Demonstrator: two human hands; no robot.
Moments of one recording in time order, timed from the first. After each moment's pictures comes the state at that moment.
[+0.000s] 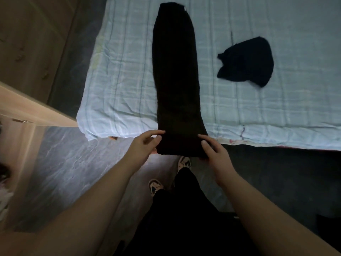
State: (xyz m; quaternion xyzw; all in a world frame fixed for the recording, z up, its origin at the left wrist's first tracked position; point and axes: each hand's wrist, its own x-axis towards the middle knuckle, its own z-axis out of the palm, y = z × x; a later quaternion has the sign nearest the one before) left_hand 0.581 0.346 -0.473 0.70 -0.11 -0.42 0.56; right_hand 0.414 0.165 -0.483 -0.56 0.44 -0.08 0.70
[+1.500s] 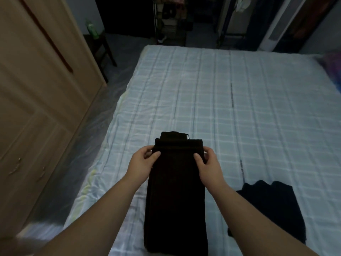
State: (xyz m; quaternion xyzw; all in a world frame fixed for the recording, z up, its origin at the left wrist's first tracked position) left_hand 1.058 -0.038 -0.433 0.77 -0.05 -0.28 0.58; right_hand 0.926 -0.219 -0.440 -0.70 0.39 -0.09 0.59
